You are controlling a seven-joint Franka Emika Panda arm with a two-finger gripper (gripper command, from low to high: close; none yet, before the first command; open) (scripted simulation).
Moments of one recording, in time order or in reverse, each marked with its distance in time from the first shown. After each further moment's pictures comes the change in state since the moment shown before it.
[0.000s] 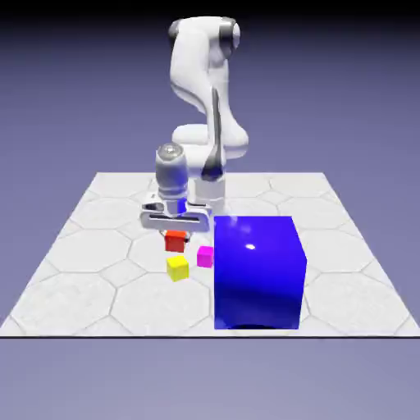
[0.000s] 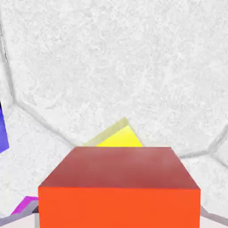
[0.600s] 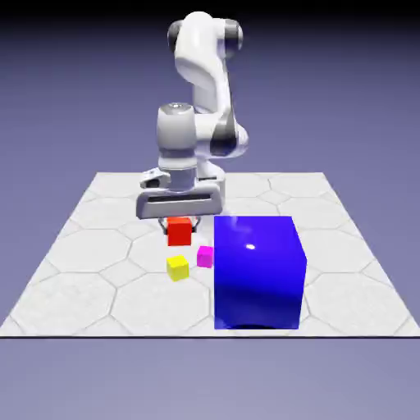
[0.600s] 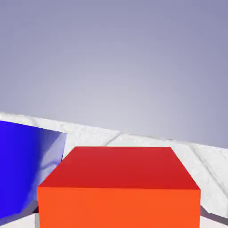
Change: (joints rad) arm 0.080 -0.105 0.002 0.423 0.098 -0.284 -0.127
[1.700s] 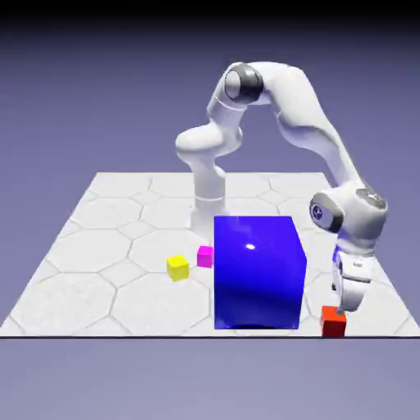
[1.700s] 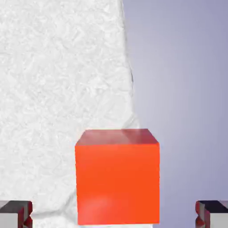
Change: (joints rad) arm 0.715 0.813 0.100 0.620 -0.023 -0.015 -0.628
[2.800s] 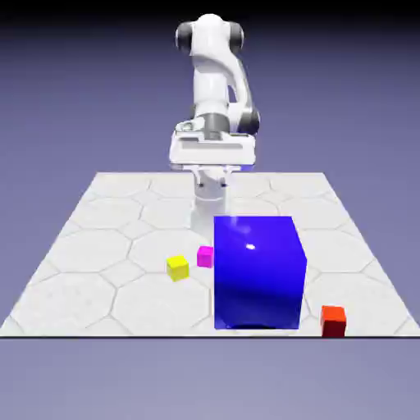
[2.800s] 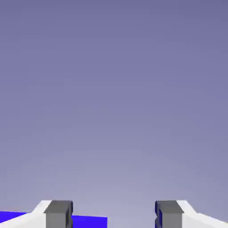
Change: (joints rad) arm -0.641 -1.091 0.115 -0.883 0.038 0.632 0.767
